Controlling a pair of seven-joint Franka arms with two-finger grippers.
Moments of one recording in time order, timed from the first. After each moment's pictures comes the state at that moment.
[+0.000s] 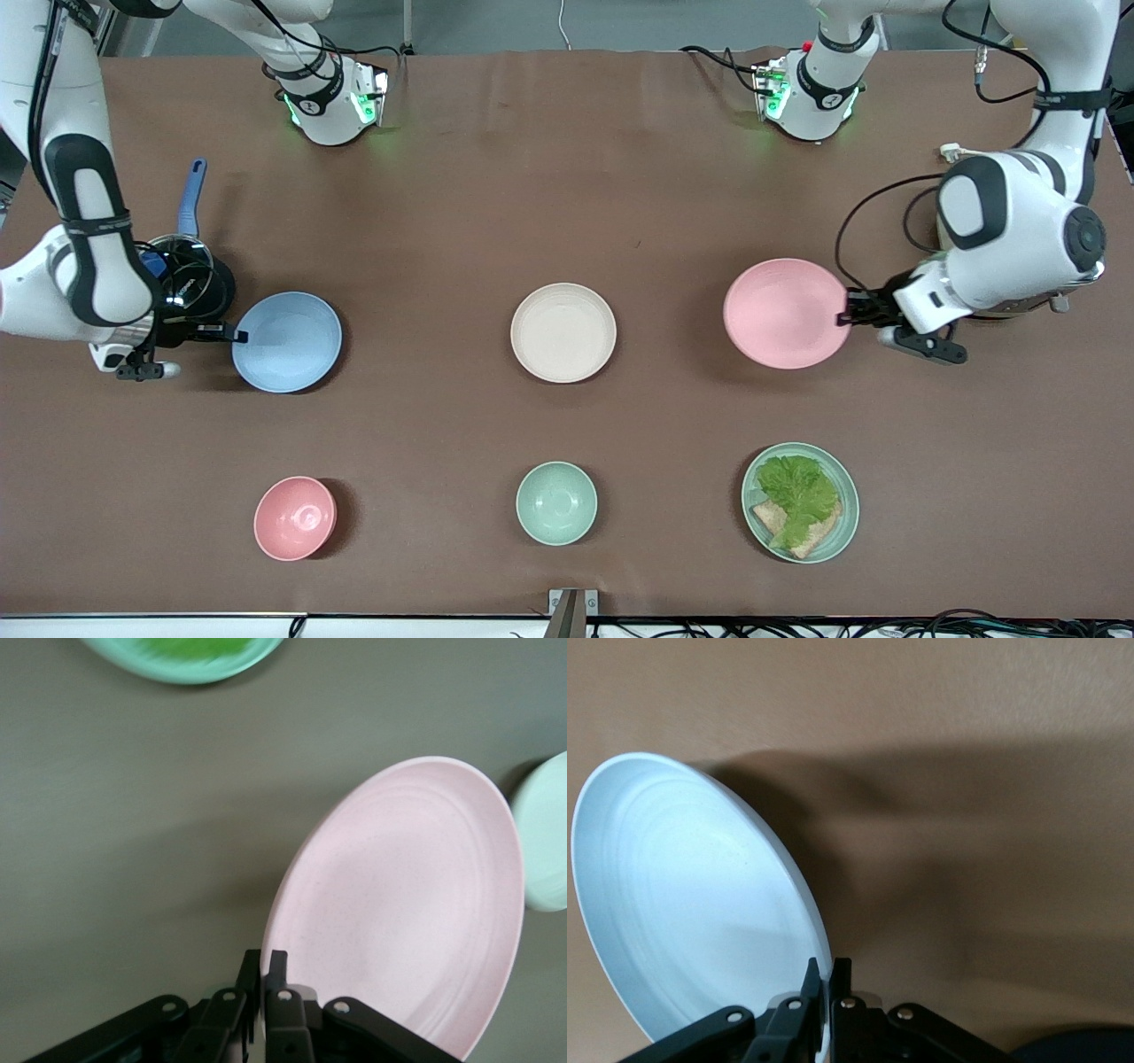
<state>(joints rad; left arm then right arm) -0.02 0.15 -0.13 -2.05 -0.38 2.17 0.24 -0.06 0.51 -0.30 -1.92 0.55 2.01 -0.63</state>
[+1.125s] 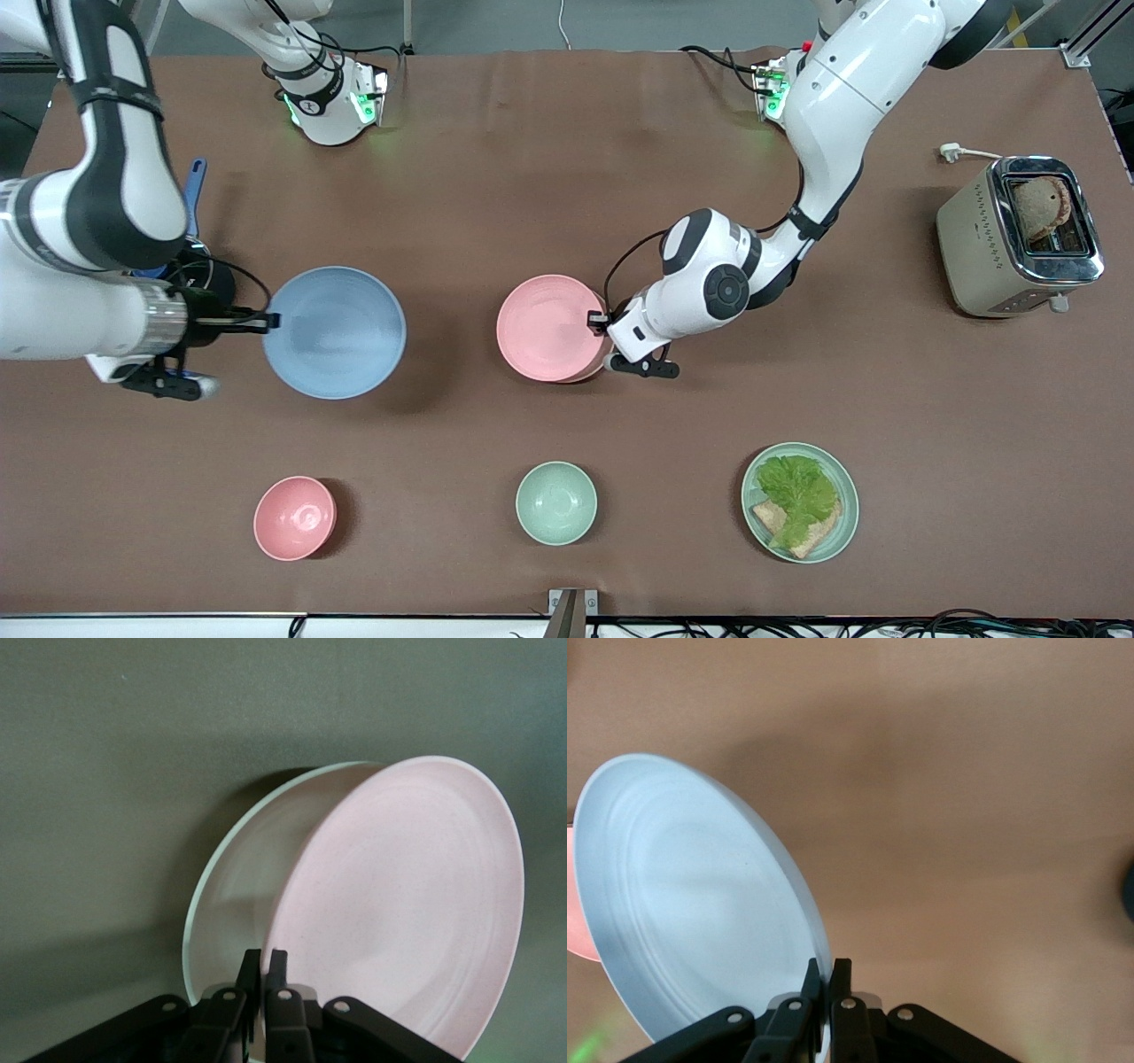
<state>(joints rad) -0.26 0.72 -0.43 -1.71 -0.29 2.48 -0.29 0.04 0.37 0.05 -1.52 0.23 1.59 0.24</state>
